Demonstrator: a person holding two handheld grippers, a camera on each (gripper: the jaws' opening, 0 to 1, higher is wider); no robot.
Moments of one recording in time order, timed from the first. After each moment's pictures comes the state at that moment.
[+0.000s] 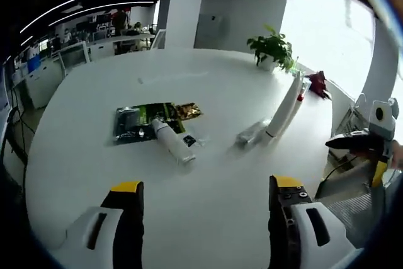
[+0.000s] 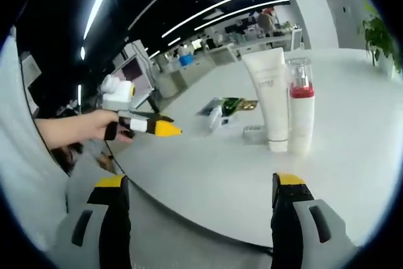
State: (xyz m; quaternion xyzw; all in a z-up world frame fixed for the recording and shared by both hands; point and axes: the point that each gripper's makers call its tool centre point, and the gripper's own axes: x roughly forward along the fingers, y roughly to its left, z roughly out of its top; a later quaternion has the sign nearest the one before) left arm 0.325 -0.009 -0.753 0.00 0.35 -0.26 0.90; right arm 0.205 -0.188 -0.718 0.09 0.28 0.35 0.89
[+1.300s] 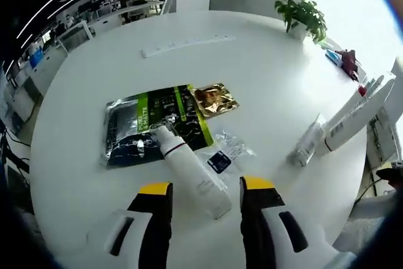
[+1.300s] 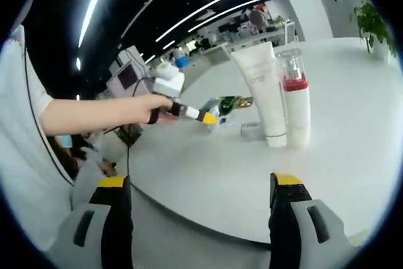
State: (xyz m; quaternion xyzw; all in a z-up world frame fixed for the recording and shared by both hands) left arm 0.419 -0.017 -0.810 0.07 0.45 -0.19 0.87; right arm 0.207 -0.191 -0.718 0.13 0.29 0.34 0.88
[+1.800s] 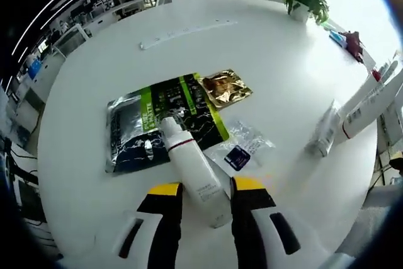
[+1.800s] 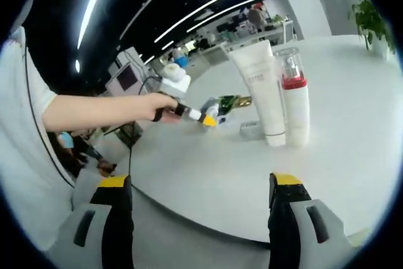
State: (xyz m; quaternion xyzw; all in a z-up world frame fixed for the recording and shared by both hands) left arm 0.425 -0.003 -0.822 0.12 0.48 -0.18 0.85; right arm 0.208 -0.193 -0.719 0.13 0.29 0.34 0.88
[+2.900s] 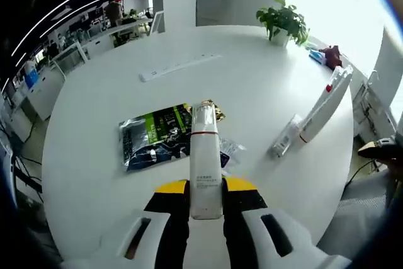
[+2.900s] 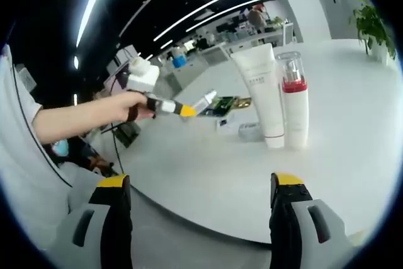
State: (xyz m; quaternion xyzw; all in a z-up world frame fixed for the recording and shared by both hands) left arm 0.387 -0.009 -0.748 0.08 0.38 -0.23 0.89; right arm 0.209 -0.191 -0.719 0.12 0.29 0.34 0.89
